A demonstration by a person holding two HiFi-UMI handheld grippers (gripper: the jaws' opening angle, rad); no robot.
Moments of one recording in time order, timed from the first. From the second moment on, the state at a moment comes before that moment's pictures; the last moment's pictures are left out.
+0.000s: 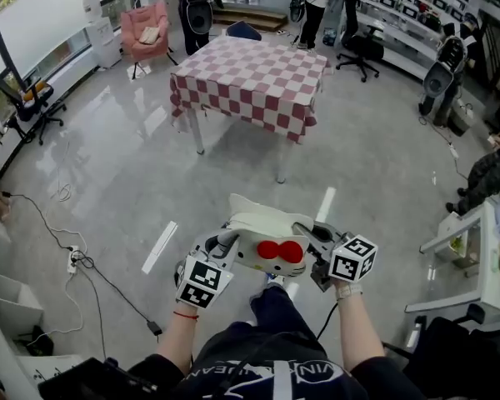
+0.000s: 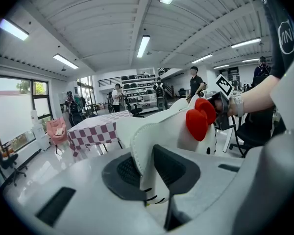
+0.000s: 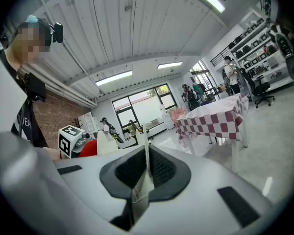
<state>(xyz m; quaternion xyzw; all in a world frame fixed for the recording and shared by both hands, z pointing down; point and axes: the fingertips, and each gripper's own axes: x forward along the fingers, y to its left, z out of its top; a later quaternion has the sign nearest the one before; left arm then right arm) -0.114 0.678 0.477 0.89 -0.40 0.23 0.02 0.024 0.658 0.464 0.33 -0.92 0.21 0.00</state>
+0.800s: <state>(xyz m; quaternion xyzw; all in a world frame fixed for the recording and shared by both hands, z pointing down) -0.065 0.501 0.481 0.88 -0.41 0.23 0.04 0.071 0.480 0.469 0.32 -0.92 0.22 0.00</state>
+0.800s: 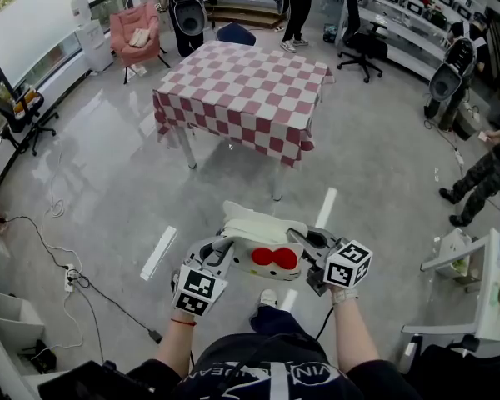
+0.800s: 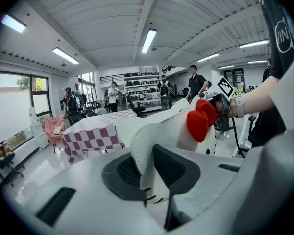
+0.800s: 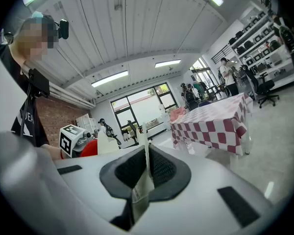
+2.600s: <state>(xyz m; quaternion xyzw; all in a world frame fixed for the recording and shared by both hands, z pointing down) -0.037 0.194 0.489 0.87 -0.42 0.24 0.05 0.095 0.166 0.479 0.28 -0.94 0.22 0.01</state>
